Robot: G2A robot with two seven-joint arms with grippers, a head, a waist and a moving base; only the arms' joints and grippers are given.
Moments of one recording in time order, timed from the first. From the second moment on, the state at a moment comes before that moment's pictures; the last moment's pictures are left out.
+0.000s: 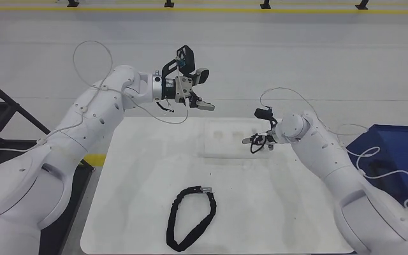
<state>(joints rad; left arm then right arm) 0.11 -1.10 -0.29 -0.89 0.59 -1.01 0.06 -0.41 -1.26 0.61 -0.62 -0.27 -0.03 1.03</state>
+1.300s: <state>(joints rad) 0.11 -1.10 -0.29 -0.89 0.59 -1.01 0.06 -0.51 -1.24 0.66 -0.81 -0.49 0.29 1.07</state>
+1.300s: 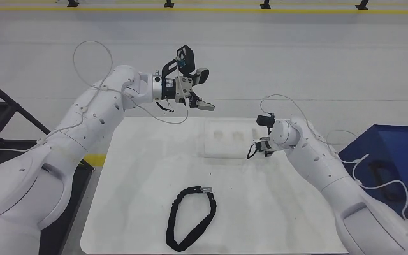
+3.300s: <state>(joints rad) 0.11 -1.10 -0.29 -0.89 0.59 -1.01 0.06 -0.79 -1.11 1.13 -1.48 -0.50 0.16 1.22</state>
